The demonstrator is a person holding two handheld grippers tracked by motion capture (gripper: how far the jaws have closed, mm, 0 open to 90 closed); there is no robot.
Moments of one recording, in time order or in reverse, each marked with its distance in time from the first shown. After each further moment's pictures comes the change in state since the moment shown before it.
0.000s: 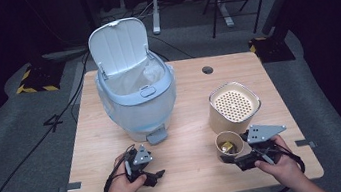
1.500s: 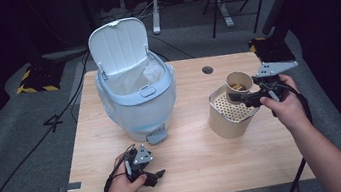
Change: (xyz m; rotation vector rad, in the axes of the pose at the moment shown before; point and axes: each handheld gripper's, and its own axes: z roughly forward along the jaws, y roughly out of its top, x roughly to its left) left arm 0.000 0.000 0.000 0.003 0.000 0.003; right arm -0.115 0.095 -0.030 -0.025 -0.203 0.020
